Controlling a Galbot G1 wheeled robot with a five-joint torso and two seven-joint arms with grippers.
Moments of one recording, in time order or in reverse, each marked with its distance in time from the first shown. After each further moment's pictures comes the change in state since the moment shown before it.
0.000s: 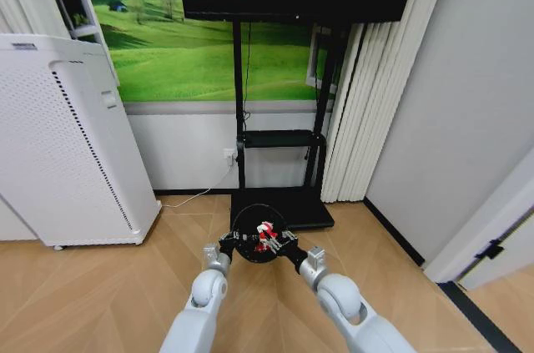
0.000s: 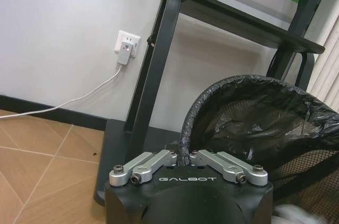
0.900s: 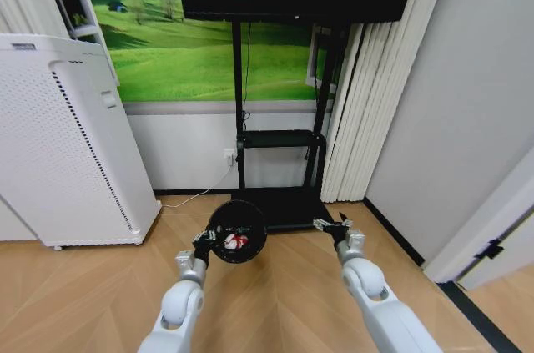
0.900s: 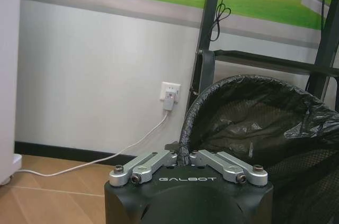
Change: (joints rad) left arm 0.239 0.097 -0.152 -0.337 0.106 0.003 -0.035; right arm 0.027 0.022 0.306 -0.218 0.016 0.015 0.317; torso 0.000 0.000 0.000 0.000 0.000
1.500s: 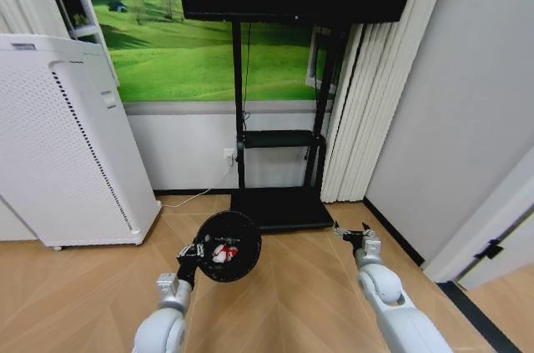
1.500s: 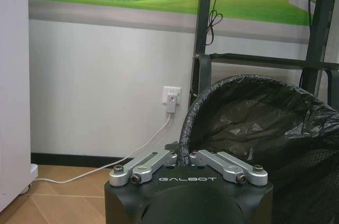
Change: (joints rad) left arm 0.130 0.000 -0.045 -0.115 0.066 -0.011 0.039; right arm -0.055 0.002 0.066 0.002 -0.046 -0.012 -0.009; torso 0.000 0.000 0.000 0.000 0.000
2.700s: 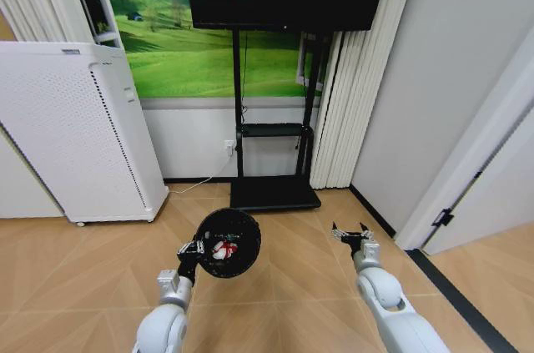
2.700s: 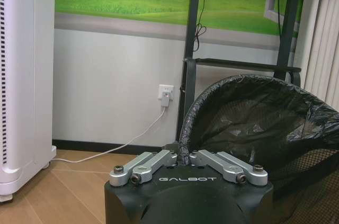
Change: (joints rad) left arm -0.016 -0.016 0.003 0.016 0.002 -0.004 -0.002; right arm -0.028 0.017 -0.008 0.009 -0.055 0.062 -0.008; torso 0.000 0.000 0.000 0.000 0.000
